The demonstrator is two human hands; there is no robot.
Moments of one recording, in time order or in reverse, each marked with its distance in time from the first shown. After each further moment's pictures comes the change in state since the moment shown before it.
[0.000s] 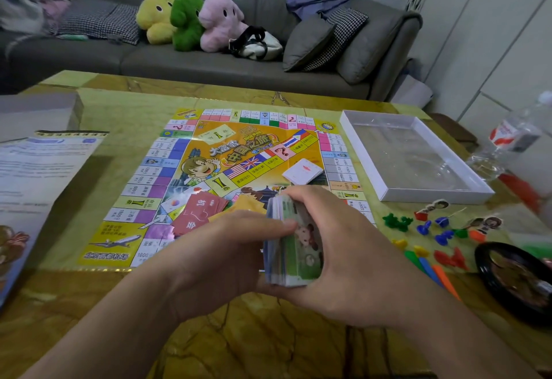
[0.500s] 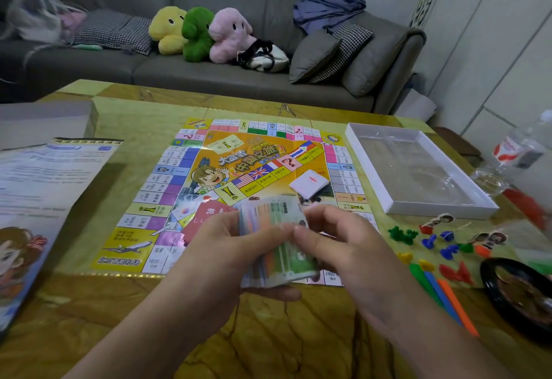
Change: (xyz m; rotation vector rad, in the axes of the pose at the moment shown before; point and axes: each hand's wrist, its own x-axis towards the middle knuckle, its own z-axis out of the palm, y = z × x) left_hand -0.005 -0.011 0.002 -0.095 0.315 0.212; right_hand 0.009 0.000 0.015 0.787 0.149 0.430
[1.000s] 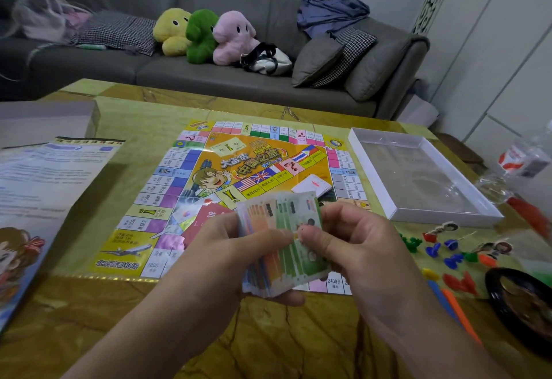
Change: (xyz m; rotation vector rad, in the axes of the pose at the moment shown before) left_hand -0.006 0.010 0.002 -0.079 -0.002 0.043; right_hand 0.006 0.000 -0.002 0.155 0.057 -0.098
